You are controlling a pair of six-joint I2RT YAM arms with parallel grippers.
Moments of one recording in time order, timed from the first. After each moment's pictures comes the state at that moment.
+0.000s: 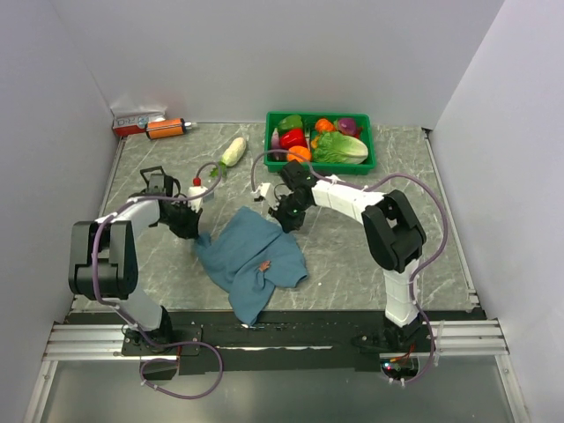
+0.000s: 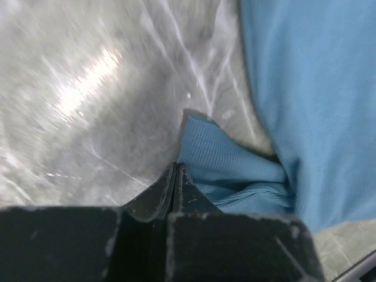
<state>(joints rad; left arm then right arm) 0.01 1.62 0.91 -0.51 0.46 0.61 0.62 2.00 1.46 -0.68 -0.38 -0.58</state>
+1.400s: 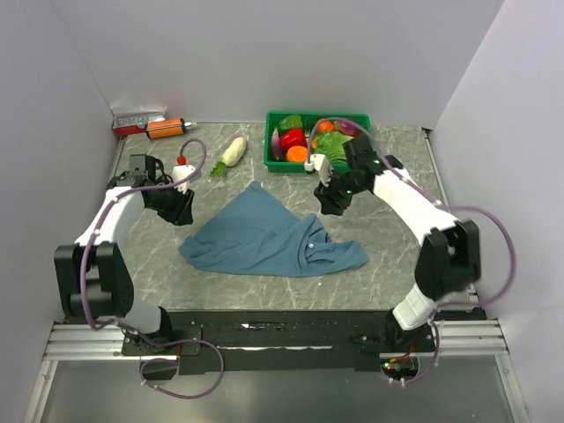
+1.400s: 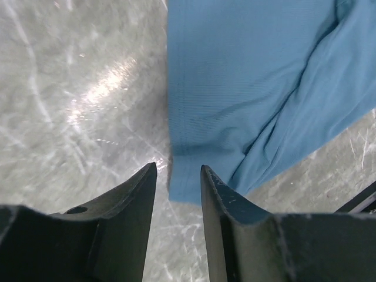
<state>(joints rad) 0.06 1.47 1.11 -0.78 0.51 0.59 0.32 1.60 1.35 -0.81 -0.51 -0.76</state>
